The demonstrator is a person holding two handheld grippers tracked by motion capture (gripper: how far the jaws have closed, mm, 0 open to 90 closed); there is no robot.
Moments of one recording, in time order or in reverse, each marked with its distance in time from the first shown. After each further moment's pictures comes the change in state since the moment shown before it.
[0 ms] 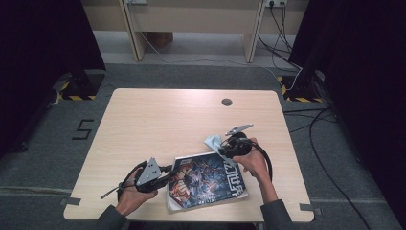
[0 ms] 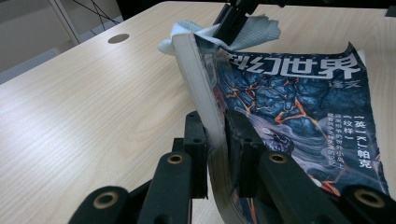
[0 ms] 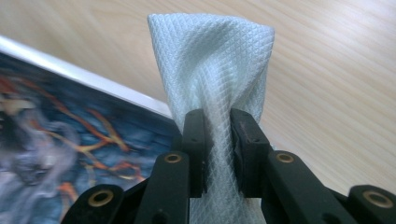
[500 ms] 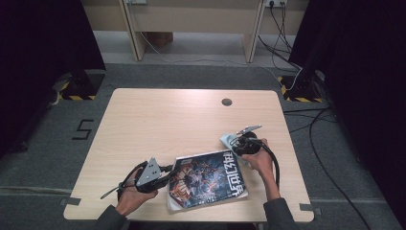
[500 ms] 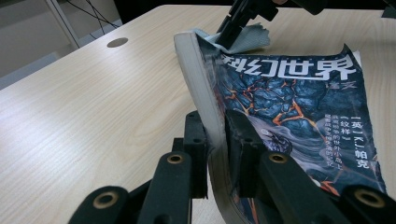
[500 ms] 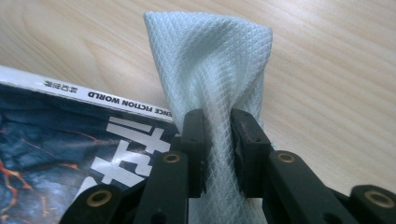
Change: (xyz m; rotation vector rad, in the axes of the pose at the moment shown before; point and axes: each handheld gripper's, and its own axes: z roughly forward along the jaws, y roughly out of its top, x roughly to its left) left arm -0.001 0.000 -0.001 -0.007 -0.003 0.010; right arm -0.037 -0.021 0.008 0.030 -0.156 0.072
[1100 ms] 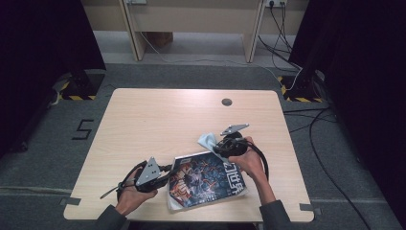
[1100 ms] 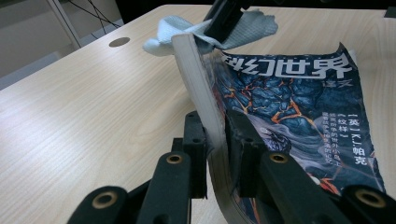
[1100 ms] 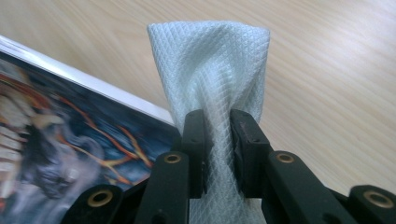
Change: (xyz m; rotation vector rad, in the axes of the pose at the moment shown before) left arm 0.001 0.000 0.000 0.003 0.006 0.006; right arm 0.061 0.030 -0.024 -0.110 0.191 -0.149
